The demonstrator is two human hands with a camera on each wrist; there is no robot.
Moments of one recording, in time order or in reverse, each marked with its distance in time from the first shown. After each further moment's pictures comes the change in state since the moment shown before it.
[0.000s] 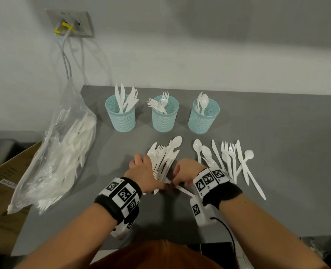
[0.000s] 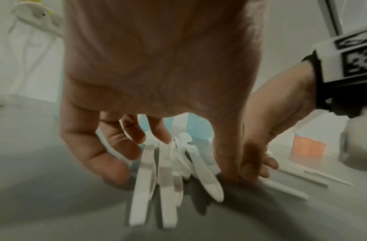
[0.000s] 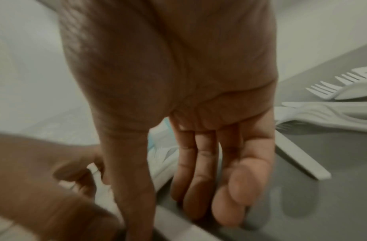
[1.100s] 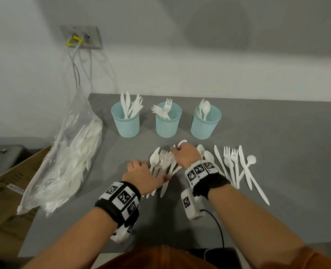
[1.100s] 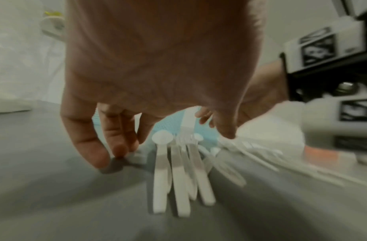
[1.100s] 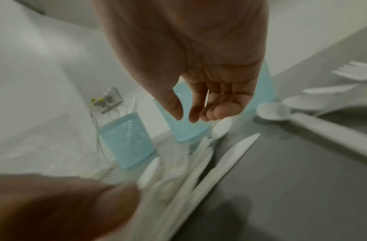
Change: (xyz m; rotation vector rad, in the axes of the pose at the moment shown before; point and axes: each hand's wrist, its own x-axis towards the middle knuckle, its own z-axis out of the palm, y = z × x) left_hand -0.003 -0.010 -0.004 0.011 0.078 -0.052; right_hand 0.027 -0.021 -0.013 0.261 0.518 0.003
